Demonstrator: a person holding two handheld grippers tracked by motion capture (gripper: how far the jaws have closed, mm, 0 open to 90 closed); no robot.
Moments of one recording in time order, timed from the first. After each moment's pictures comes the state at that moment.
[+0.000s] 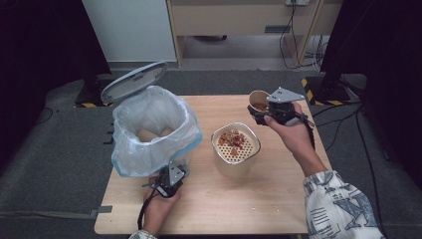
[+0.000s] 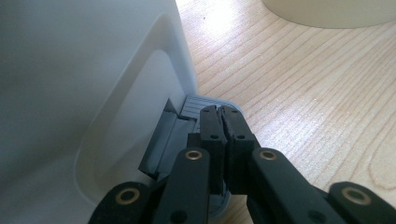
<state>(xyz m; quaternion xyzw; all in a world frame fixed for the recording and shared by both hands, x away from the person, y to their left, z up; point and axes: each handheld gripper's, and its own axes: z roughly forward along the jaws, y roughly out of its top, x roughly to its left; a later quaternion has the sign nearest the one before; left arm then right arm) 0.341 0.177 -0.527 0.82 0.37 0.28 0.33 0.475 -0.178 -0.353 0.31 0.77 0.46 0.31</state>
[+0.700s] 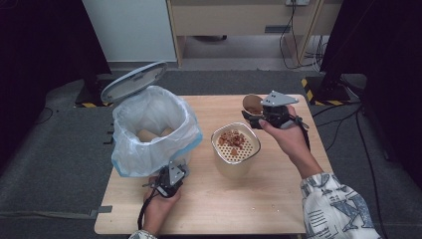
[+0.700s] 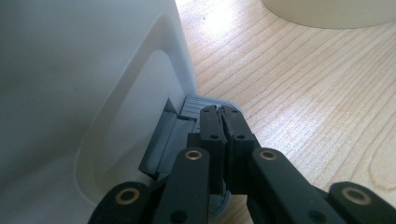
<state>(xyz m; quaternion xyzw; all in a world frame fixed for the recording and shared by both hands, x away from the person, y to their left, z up) 0.341 0.177 -0.527 0.82 0.37 0.28 0.34 0.469 -0.163 -0.358 0.28 0.78 0.48 0.29</state>
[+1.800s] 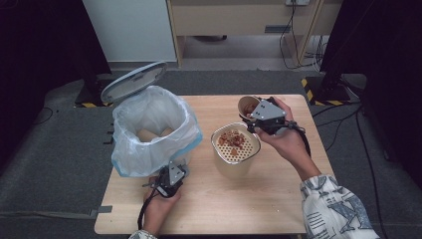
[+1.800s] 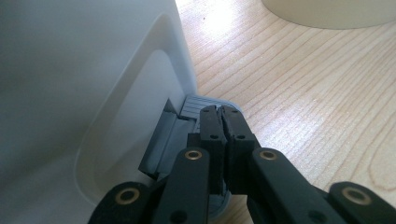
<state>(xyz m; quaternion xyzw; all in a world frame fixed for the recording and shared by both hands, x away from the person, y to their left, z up) 0.341 0.177 -0.527 0.82 0.37 0.28 0.33 0.454 -0.147 -0.359 0.15 0.80 0.41 0.41</state>
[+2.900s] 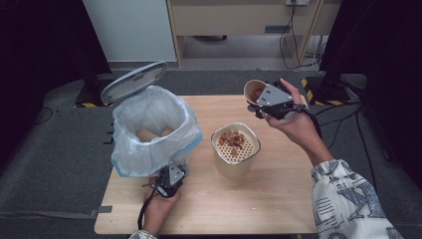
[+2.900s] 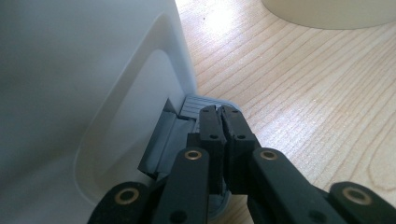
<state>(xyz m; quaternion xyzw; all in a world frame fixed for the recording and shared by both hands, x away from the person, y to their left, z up) 0.341 0.177 -0.527 0.82 0.37 0.28 0.34 0.473 -0.162 -0.319 0.11 0.80 0.38 0.46</state>
